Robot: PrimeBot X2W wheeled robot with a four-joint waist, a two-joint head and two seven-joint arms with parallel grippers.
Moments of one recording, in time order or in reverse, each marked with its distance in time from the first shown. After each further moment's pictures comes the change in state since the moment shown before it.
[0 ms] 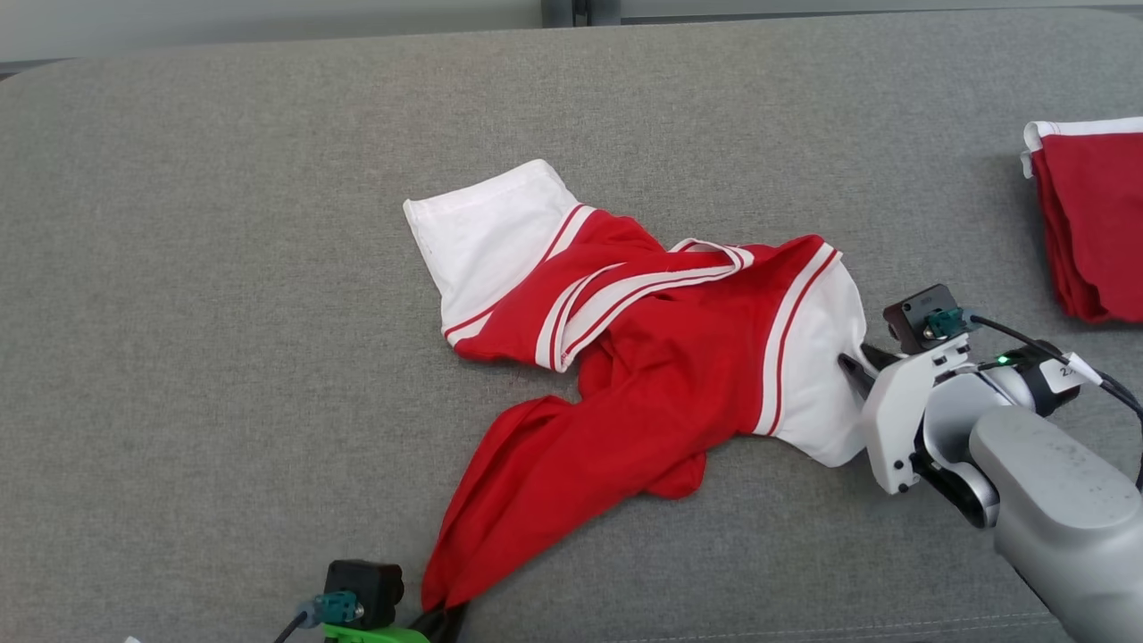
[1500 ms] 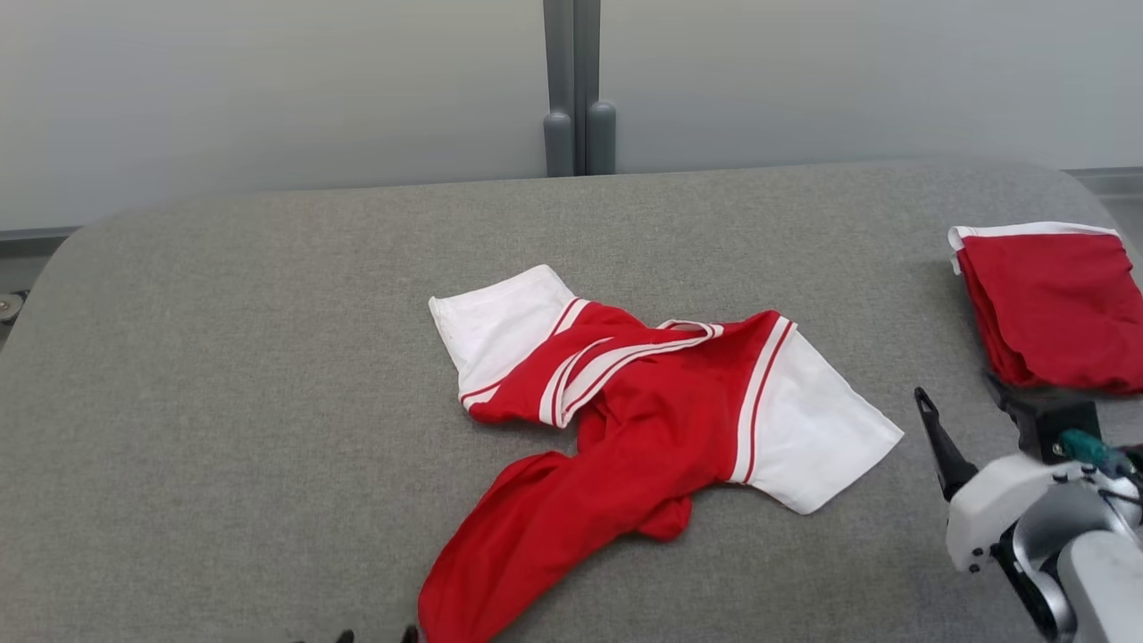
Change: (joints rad) left arm 0.147 -0.075 0.215 0.015 0.060 0.016 -0.294; right arm 0.512 0.145 -0.662 -0.403 -0.426 0.005 -0.220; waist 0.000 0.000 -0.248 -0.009
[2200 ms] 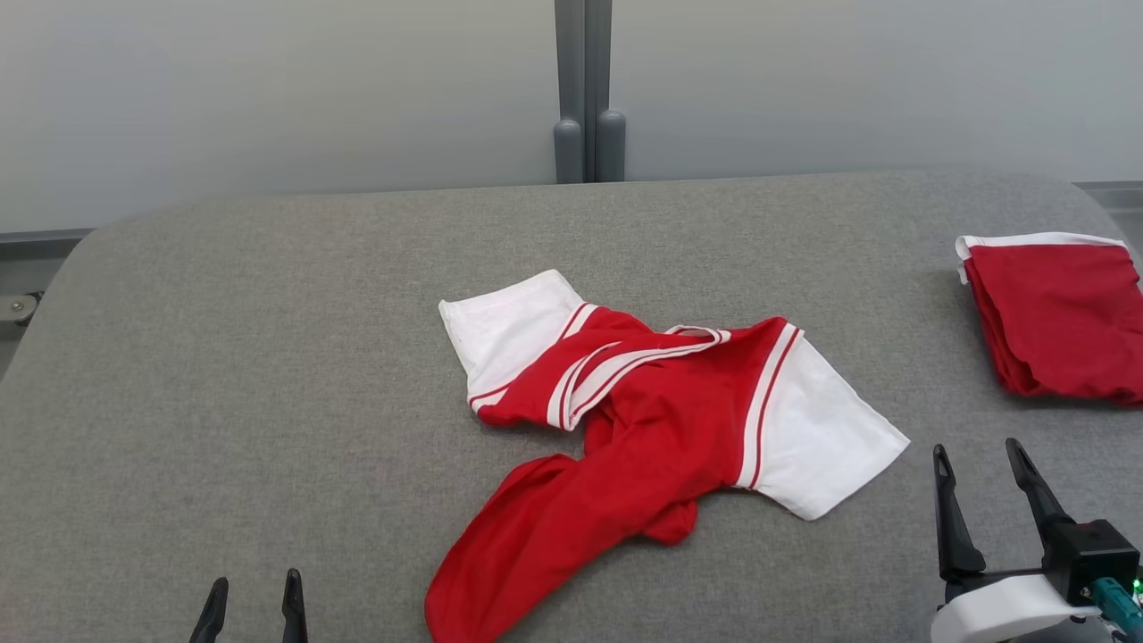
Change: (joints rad) left arm -0.022 0.029 0.120 0.056 0.093 -0.005 -0.350; right arm 0.211 0.216 -0.184 -0.150 -0.123 0.000 -0.206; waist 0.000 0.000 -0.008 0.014
